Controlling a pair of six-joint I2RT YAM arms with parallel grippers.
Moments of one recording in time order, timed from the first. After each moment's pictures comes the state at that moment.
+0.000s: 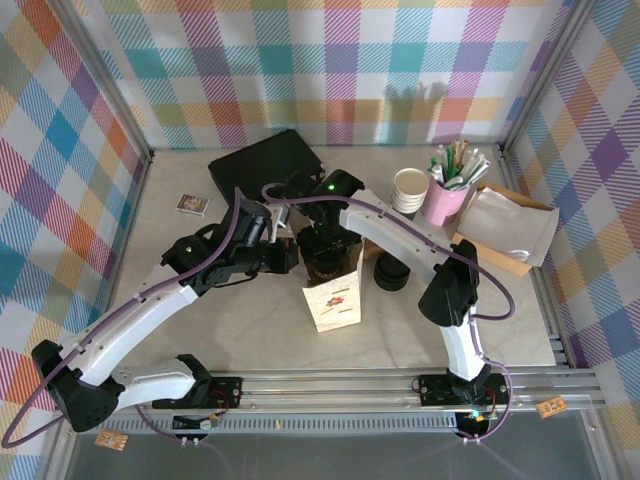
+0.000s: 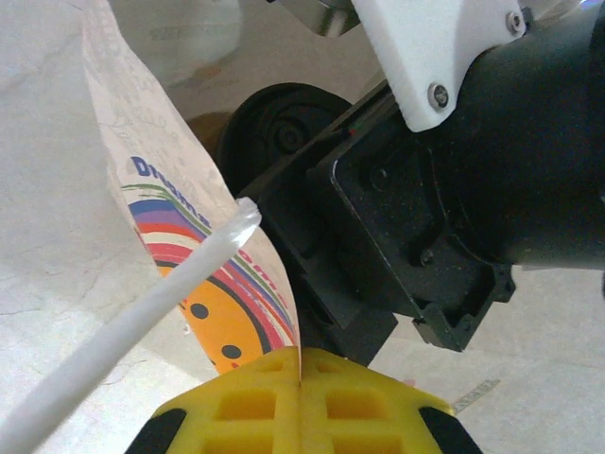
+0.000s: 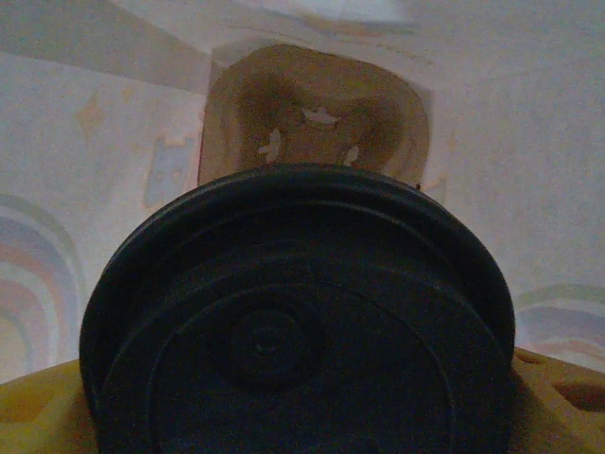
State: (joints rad) left arm -0.74 1.15 1.19 -0.81 0.10 -0.58; right arm 0.90 2.03 2.10 -1.49 0.13 0.45
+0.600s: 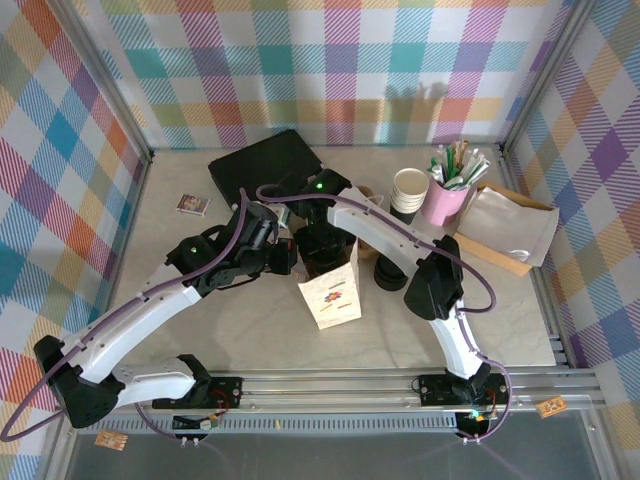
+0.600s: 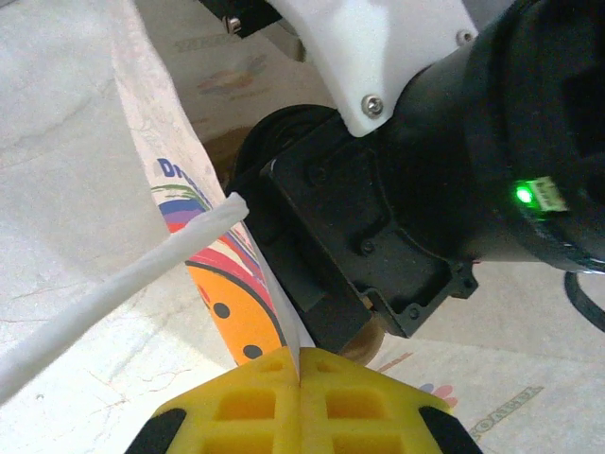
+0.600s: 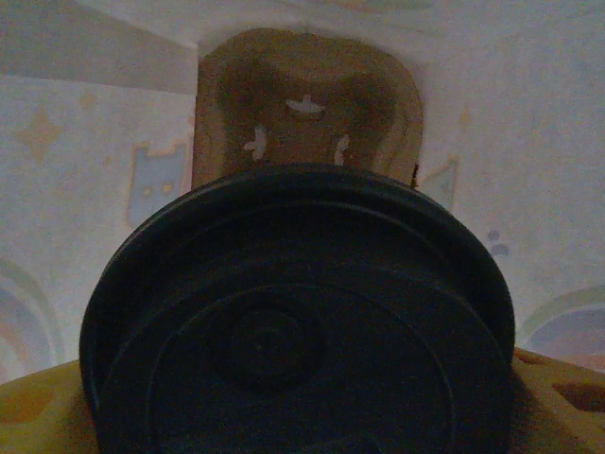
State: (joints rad) left arm -0.78 1.16 1.20 -0.83 -0.02 -0.57; right arm 0.90 2.14 2.19 -1.54 0.14 0.49
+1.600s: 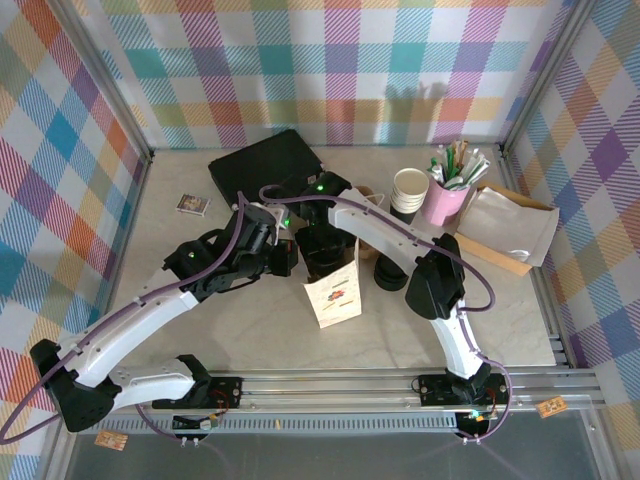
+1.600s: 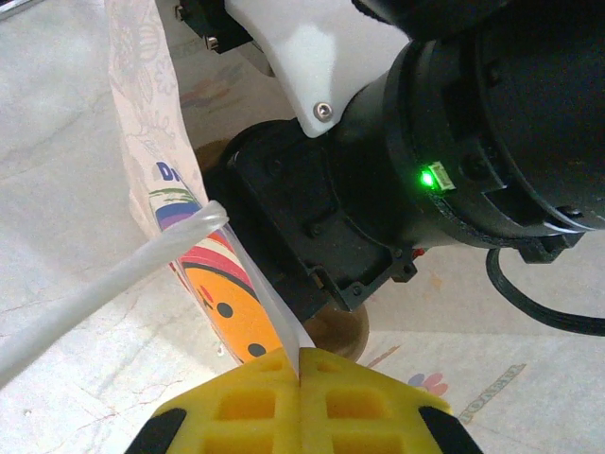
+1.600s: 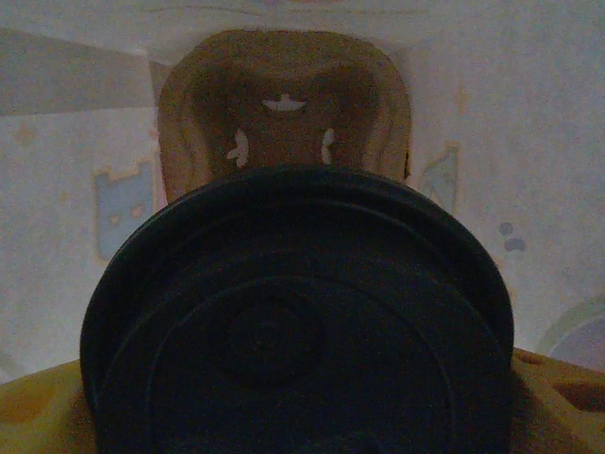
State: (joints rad) left arm -0.80 1.13 1.17 -0.79 -0.03 -0.57; right arm 0.88 2.12 2.12 -1.47 0.13 0.53
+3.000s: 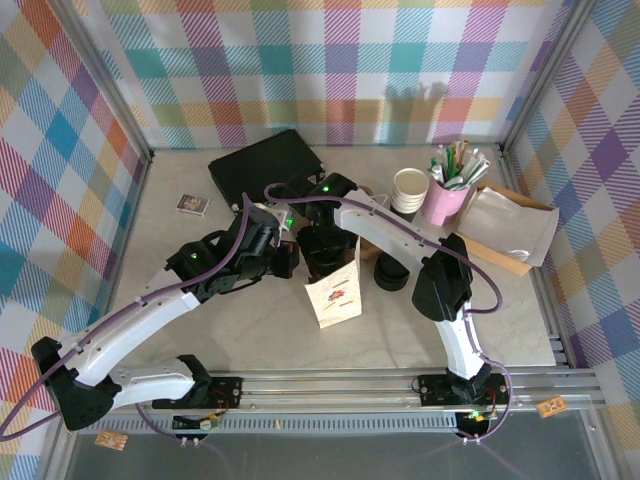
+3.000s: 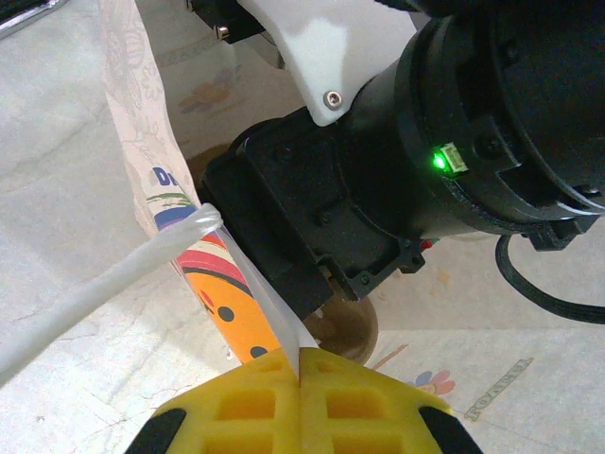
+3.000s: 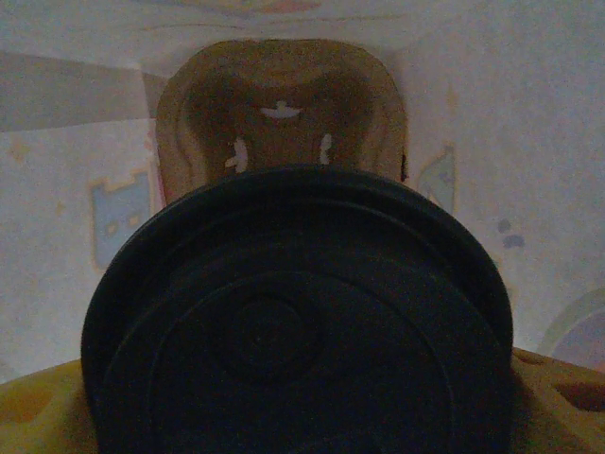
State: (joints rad) left arm -0.82 1.14 1.17 -0.79 -0.06 -0.55; right arm 0.86 2.08 2.05 -1.41 0.12 0.56
